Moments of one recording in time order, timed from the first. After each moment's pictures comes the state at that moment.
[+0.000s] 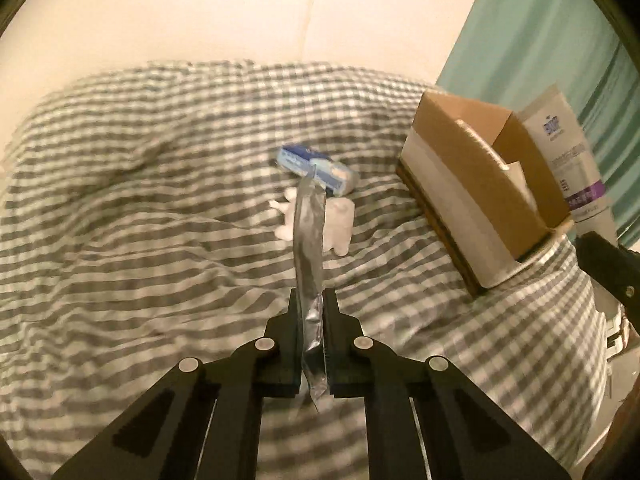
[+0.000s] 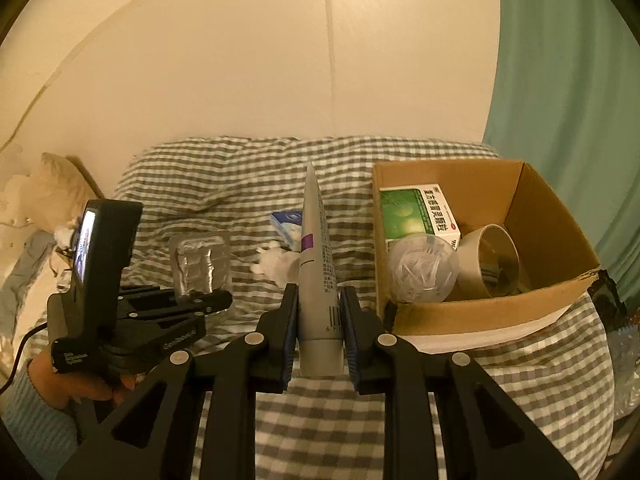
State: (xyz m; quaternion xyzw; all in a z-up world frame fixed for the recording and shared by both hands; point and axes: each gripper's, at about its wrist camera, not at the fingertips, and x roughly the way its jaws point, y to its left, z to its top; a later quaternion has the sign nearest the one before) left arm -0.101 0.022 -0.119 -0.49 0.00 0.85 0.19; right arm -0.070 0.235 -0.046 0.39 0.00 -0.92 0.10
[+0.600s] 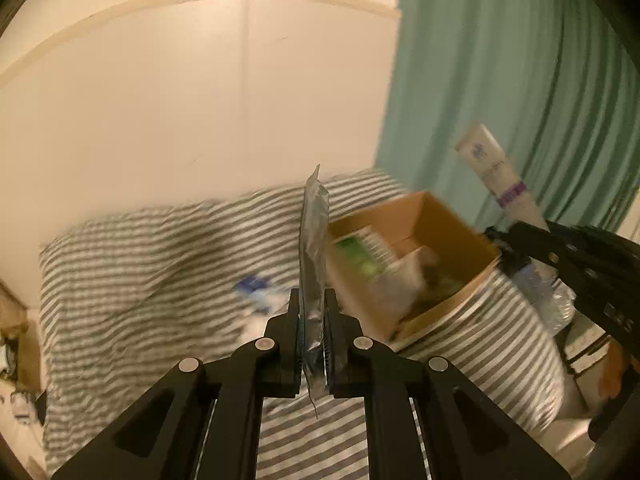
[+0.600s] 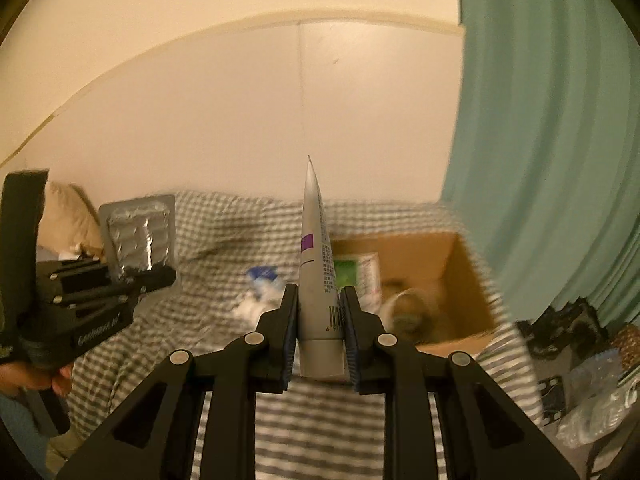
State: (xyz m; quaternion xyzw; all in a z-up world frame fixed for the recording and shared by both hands) left arm -0.072 0.096 0.039 -0.37 0.04 0.90 0.23; right arm -0.050 0.299 0.061 0.33 0.02 -0.94 0.07
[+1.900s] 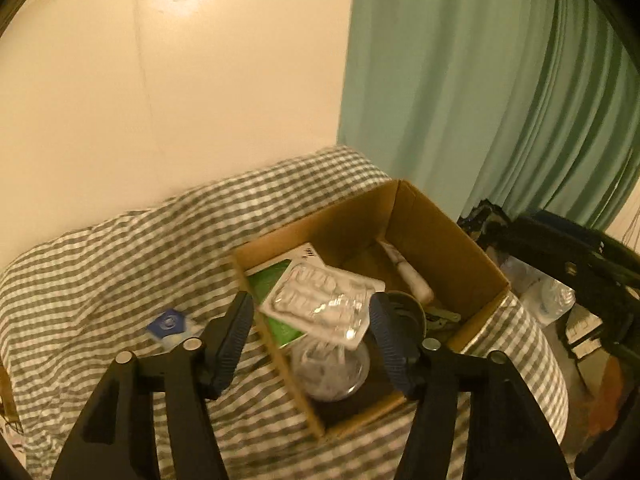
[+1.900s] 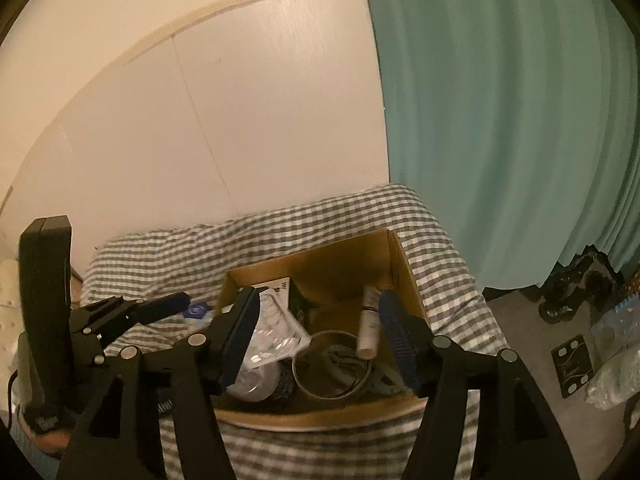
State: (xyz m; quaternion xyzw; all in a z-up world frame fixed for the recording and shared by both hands) left arm -0.134 0.209 -0.007 -0.41 0.08 0.88 0.24; right arm -0.128 0.416 0.017 0.35 -0.08 -0.93 0.04
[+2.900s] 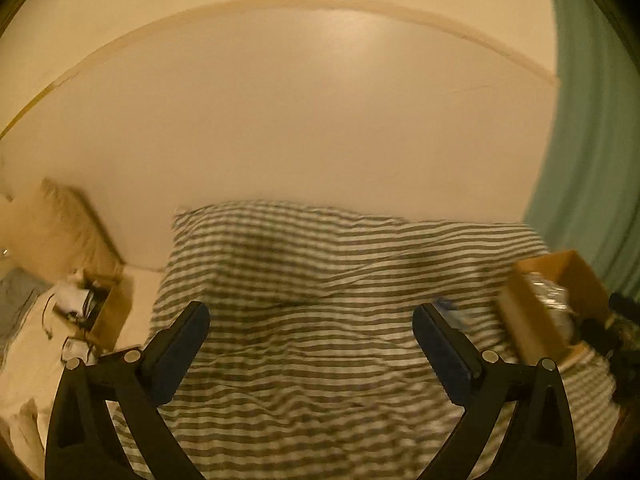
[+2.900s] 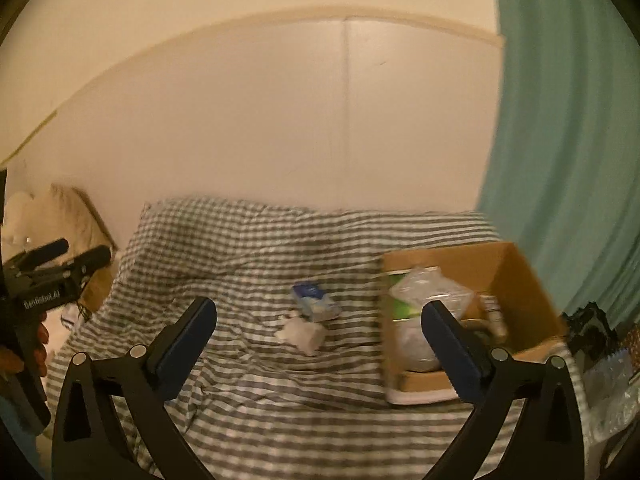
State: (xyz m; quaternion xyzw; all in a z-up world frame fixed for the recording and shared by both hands) left arm -0.088 -0.103 -0.002 -0.32 -0.01 0.95 0.00; right arm -0.073 0.187 0.013 0.32 0.02 -0.94 0.08
